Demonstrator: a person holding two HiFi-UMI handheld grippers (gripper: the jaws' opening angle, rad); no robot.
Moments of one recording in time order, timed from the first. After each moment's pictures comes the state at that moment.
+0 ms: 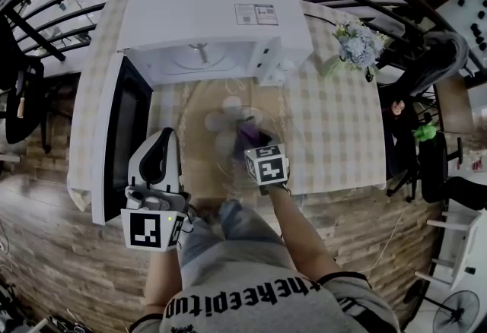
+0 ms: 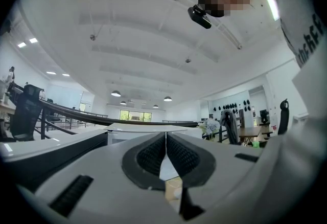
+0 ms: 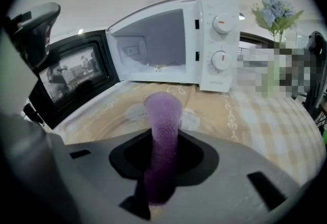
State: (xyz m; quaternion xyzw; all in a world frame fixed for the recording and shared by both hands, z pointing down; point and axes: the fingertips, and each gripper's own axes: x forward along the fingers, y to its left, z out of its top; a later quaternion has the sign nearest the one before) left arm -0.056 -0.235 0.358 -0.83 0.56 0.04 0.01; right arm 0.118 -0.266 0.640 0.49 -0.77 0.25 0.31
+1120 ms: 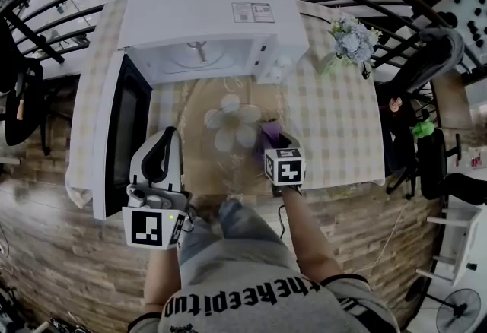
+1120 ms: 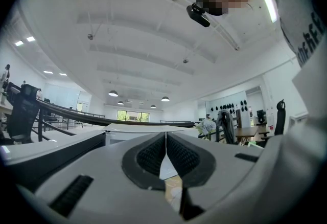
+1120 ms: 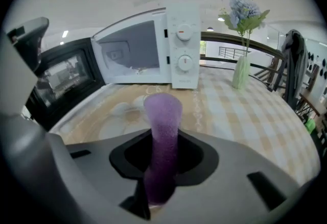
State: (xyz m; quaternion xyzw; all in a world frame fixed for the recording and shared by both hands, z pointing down) left arm -0.050 -0.224 0.354 -0.84 0.55 0.04 0.02; right arm 0.182 -0.247 0.628 0.56 -0.73 0.26 0.30
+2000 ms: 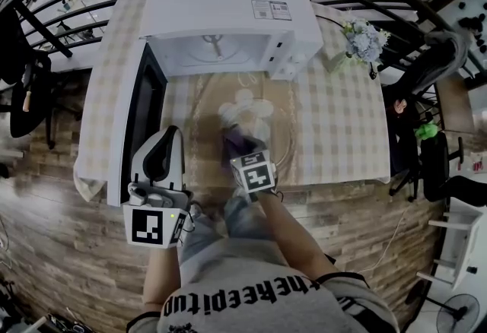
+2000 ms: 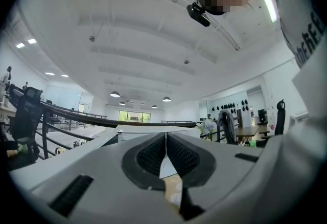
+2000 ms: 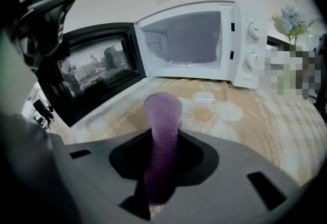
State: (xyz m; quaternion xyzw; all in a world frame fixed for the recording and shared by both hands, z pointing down) left arm -0.087 -0.200 0.348 -0.83 0.55 0.04 0.02; right arm 0.033 -0.213 0.637 0.45 -0.80 0.24 0.31
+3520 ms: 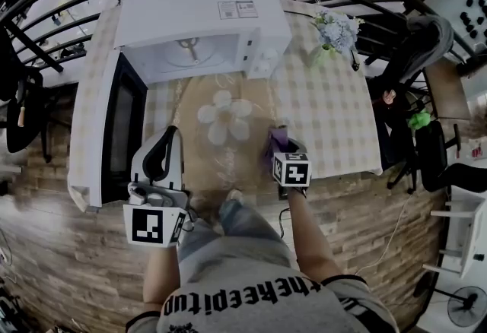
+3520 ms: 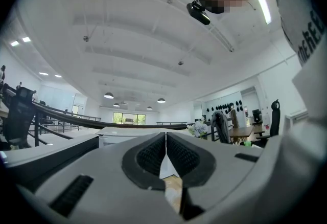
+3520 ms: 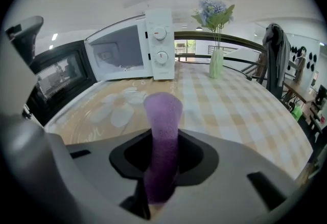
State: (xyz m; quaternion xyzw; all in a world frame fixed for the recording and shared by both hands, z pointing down) left arm -0.027 -0.194 0.340 -0.85 0.53 0.04 0.03; right arm 0.238 -0.199 0.637 0.60 -0.69 0.28 0.29
